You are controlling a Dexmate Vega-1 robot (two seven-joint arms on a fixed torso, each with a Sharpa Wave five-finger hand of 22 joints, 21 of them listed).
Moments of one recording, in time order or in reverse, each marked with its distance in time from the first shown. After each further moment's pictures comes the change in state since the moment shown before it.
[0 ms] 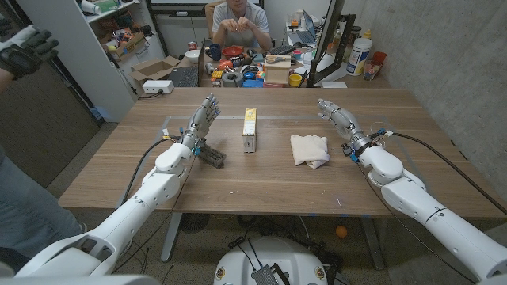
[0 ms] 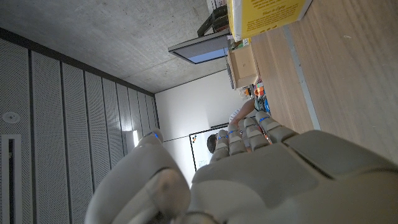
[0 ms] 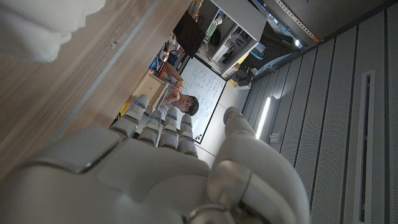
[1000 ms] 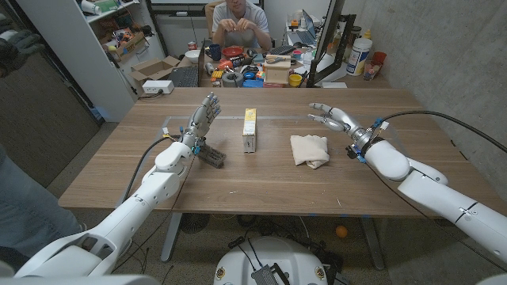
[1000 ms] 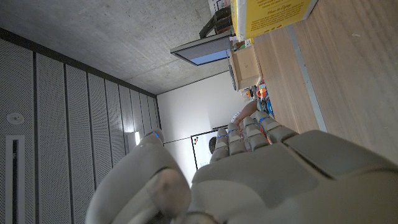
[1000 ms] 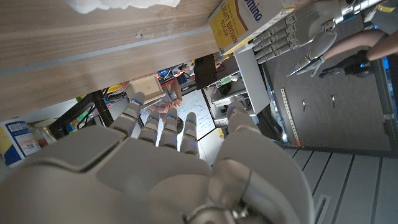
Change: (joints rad) left arm -0.012 0.000 0.002 0.009 0.000 -0.005 -0.017; left_hand 0.005 0.005 -0.003 -0.003 0.000 0.018 0.000 0.008 0.000 0.015 -0.007 0.000 0.000 0.017 -0.005 0.000 0.000 0.000 0.000 0.000 0.000; right arm -0.048 -0.217 -0.021 -0.277 -0.471 -0.228 -0.128; right_hand 0.030 -0.020 0.001 -0.018 0.004 0.027 -0.059 0.001 0.005 -0.028 -0.009 -0.023 0.005 -0.033 0.018 -0.008 0.002 -0.018 0.090 -0.026 0.005
